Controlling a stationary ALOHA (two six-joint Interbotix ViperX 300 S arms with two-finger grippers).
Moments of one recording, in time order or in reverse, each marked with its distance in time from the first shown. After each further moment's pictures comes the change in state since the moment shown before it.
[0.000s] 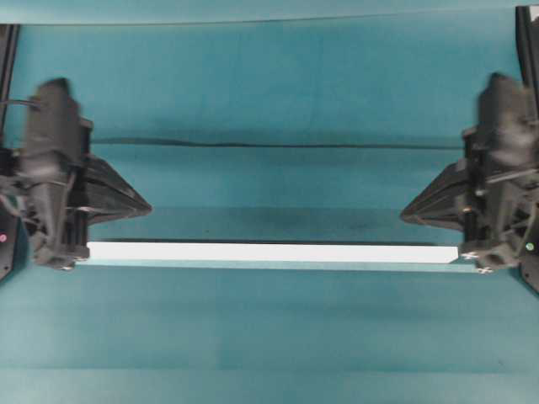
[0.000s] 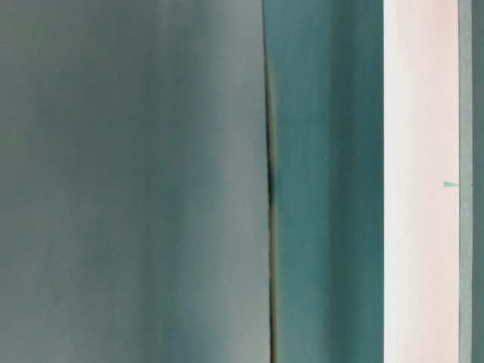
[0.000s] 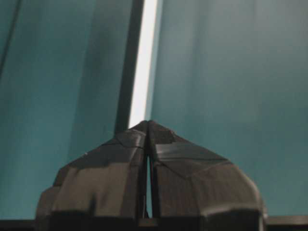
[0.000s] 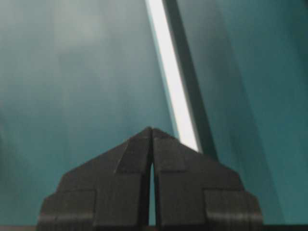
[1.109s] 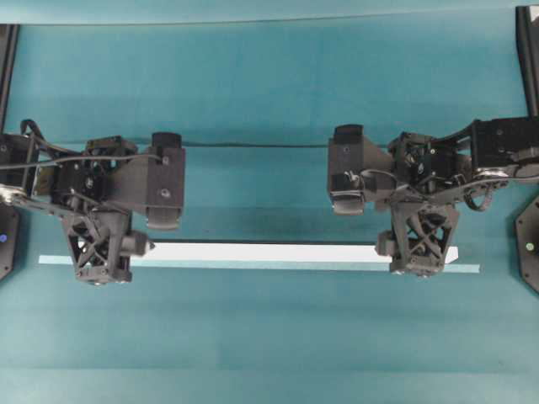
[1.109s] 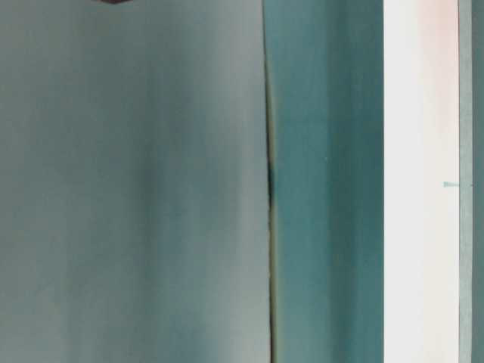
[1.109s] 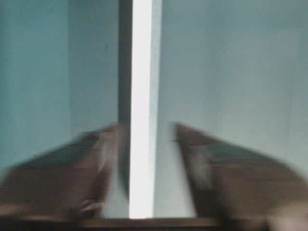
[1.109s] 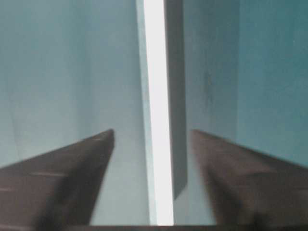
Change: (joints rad) left arm -0.034 0.258 -0.181 0.012 0.325 0.086; right arm 0.017 0.402 -0.295 -0.097 0.383 -0.152
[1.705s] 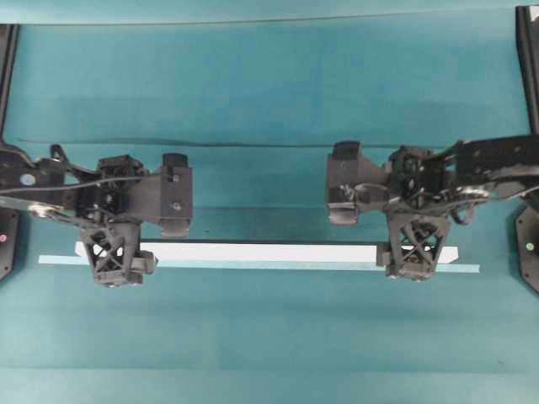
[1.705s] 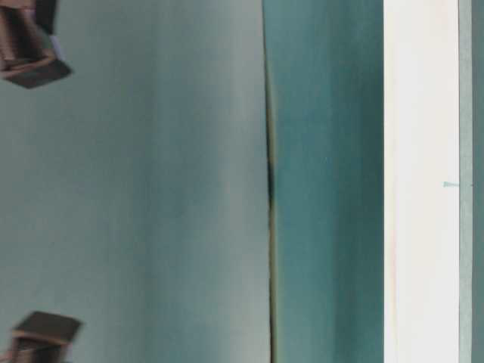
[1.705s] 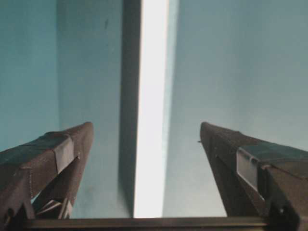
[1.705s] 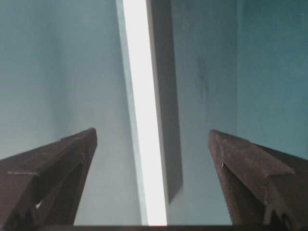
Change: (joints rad) left arm 0.034 0.104 0.184 0.002 -0.233 -0.005; right arm 0.006 0.063 0.117 -0.021 -0.129 0.029
